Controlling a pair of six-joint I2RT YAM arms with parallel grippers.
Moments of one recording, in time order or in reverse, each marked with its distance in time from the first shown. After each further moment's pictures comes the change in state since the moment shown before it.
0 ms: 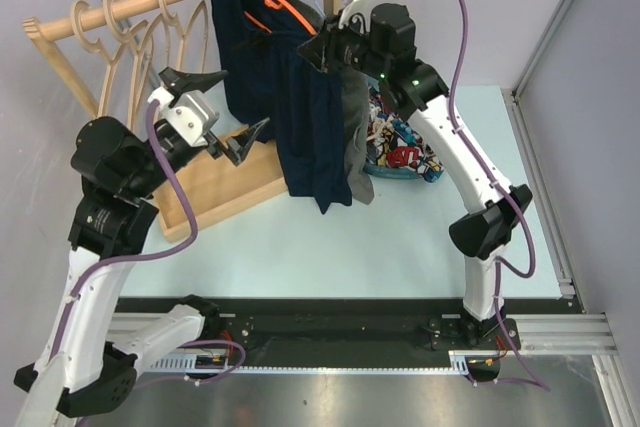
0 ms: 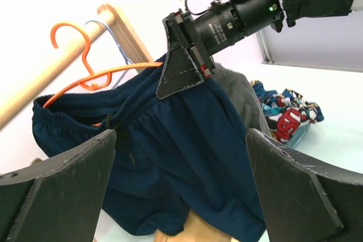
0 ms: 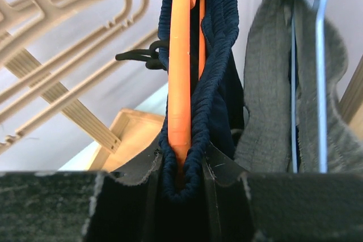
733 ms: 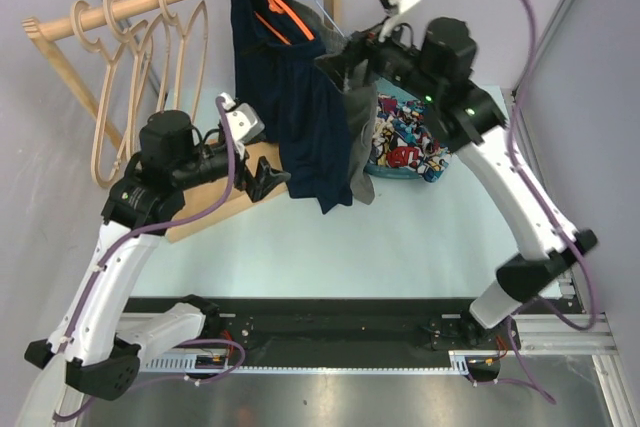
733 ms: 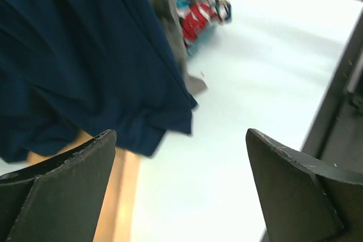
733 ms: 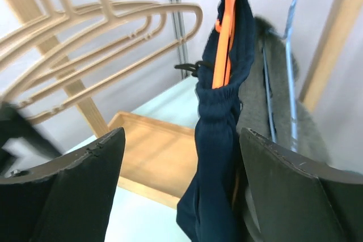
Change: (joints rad) left arm 0.000 0.065 -0.119 -0.327 0.123 -0.105; right arm 0.002 -0.336 -0.309 0.054 0.020 -0.106
